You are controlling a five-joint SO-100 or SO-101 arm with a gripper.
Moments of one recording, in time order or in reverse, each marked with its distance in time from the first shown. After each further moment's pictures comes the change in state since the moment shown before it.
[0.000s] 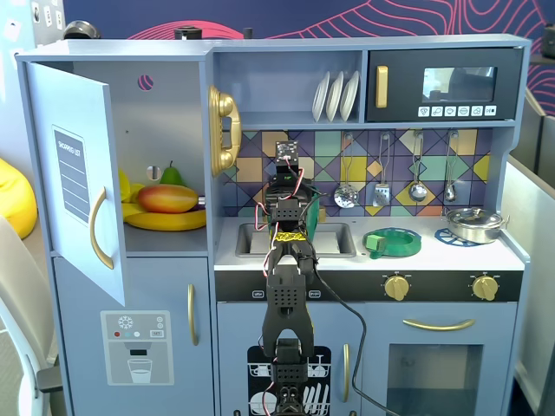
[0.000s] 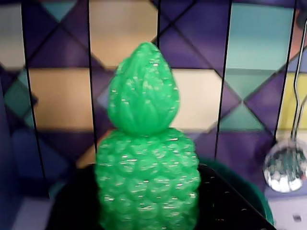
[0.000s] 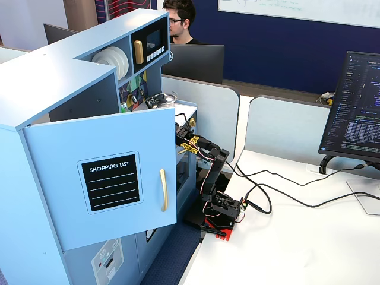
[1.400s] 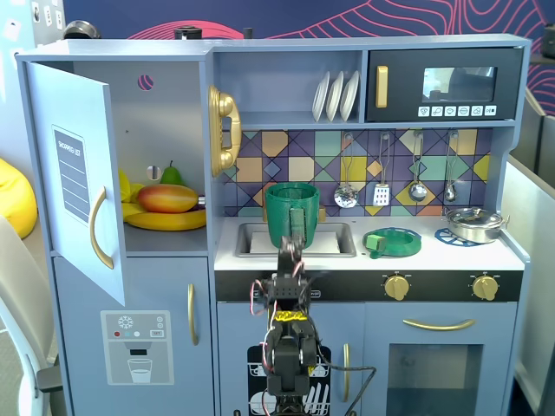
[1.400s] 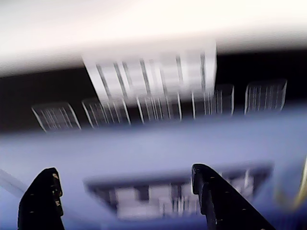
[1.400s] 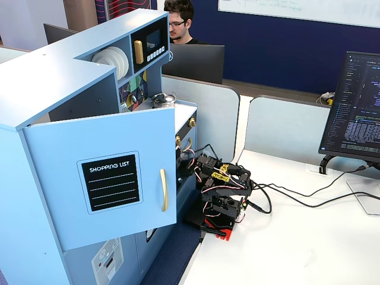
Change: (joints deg) arm -1.5 59.9 72.5 30.6 6.3
